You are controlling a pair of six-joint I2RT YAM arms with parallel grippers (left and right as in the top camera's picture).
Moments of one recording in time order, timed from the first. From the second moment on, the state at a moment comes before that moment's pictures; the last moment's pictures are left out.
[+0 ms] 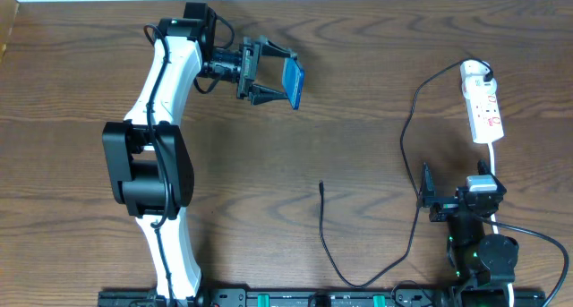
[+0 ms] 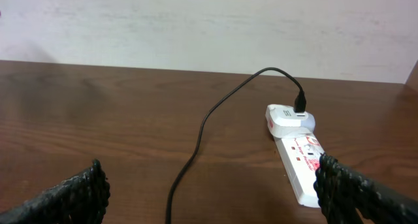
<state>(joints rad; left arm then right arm) -0.07 2.16 1.86 -1.20 1.38 -0.81 0.04 0.01 0.01 -0.07 -0.01 -0.04</state>
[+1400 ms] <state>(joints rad) -0.07 2.16 1.86 -1.20 1.46 -0.98 0.04 0.01 0.01 -0.07 -0.01 -0.04</state>
